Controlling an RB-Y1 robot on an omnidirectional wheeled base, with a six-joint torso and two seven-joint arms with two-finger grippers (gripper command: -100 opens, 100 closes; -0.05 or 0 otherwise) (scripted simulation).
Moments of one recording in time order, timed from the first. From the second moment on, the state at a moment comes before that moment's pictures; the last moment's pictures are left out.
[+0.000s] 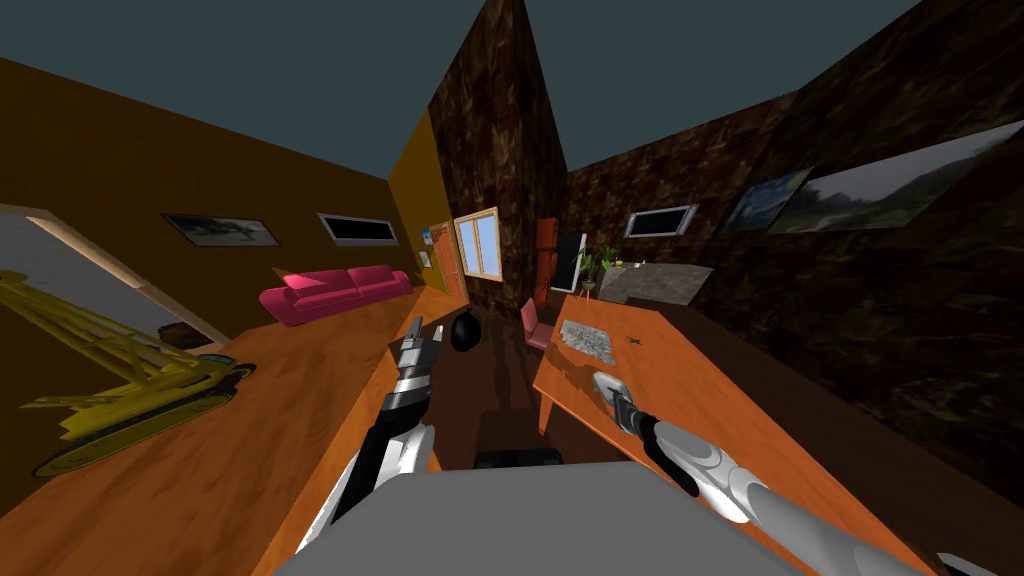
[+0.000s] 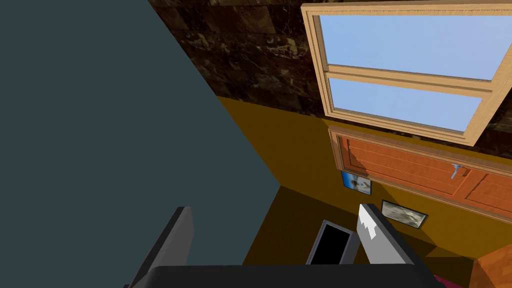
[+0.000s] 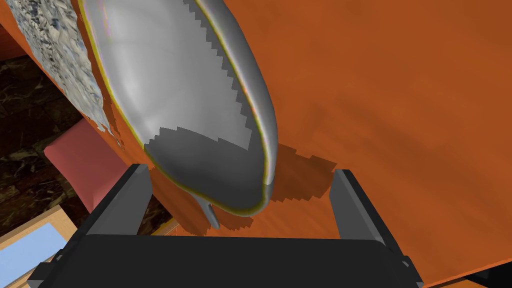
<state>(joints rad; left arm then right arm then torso) 0.49 0.01 -0.03 -2.22 0.03 -0.41 0.09 0.05 -0.89 0.70 -1.11 0.95 0.09 0.85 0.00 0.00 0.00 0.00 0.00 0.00</state>
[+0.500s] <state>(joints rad) 0.49 0.01 -0.03 -2.22 0.03 -0.41 0.09 0.02 -0.85 0.68 -1.01 0.93 0.09 0.83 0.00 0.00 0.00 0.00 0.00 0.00</state>
